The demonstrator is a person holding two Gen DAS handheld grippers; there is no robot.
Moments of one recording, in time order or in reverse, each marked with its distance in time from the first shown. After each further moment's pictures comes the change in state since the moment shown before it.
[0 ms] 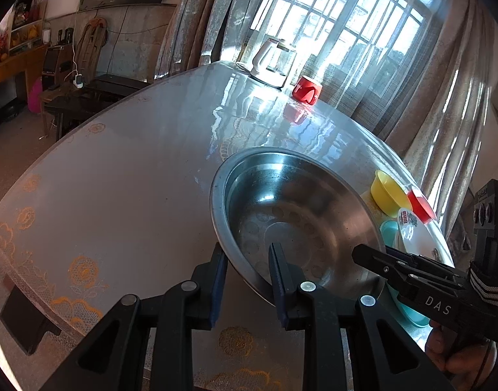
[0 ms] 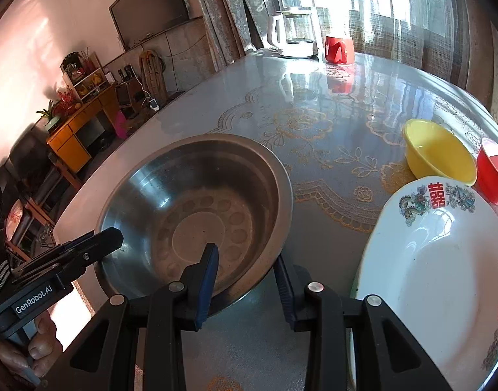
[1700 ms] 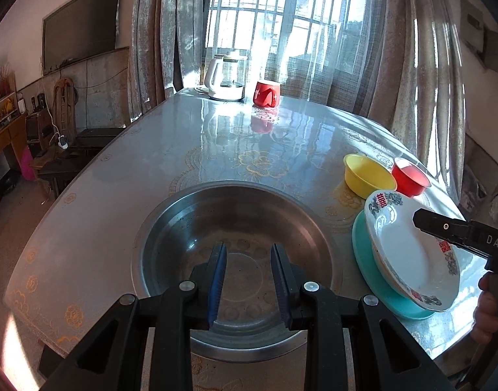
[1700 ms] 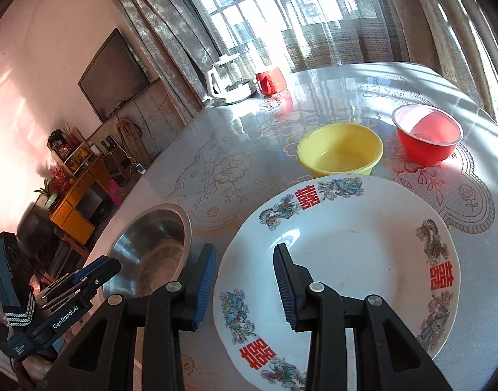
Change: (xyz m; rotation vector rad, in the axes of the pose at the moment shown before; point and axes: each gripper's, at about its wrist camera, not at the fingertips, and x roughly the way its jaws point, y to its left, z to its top) left arm 0.001 -0.085 0.008 0.278 -0.055 0.055; right arm -0.079 -0.108 -0.008 0.287 -0.195 0.012
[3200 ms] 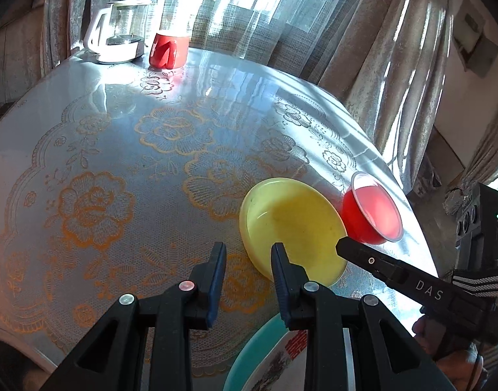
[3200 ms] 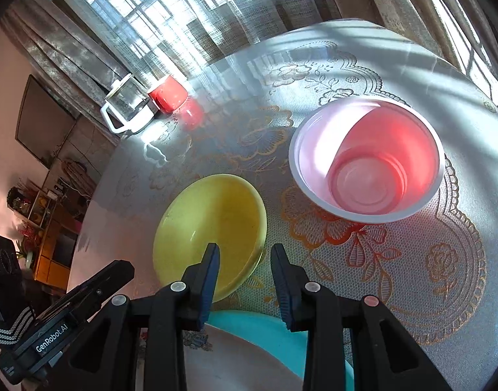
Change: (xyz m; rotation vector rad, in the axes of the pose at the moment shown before) left arm 0.178 -0.134 0.115 -0.022 0.255 -0.295; right arm 0.079 -0.132 0.101 0.256 0.095 -0.135
